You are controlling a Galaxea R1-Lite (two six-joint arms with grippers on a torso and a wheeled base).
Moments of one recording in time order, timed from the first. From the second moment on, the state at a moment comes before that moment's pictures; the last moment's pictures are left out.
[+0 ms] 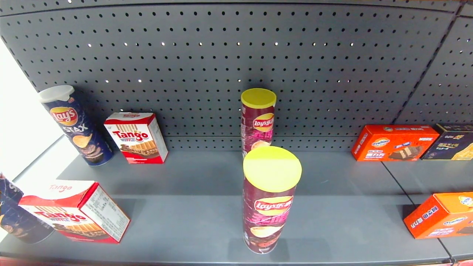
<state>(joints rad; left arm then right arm) 0.00 0.01 0.00 0.00 -0.01 0.01 0.00 0.00 0.00 0.00 -0.02 0.00</state>
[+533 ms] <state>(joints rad) 0.00 0.01 0.00 0.00 0.00 0.01 0.00 0.00 0.00 0.00 -0.01 0.00</state>
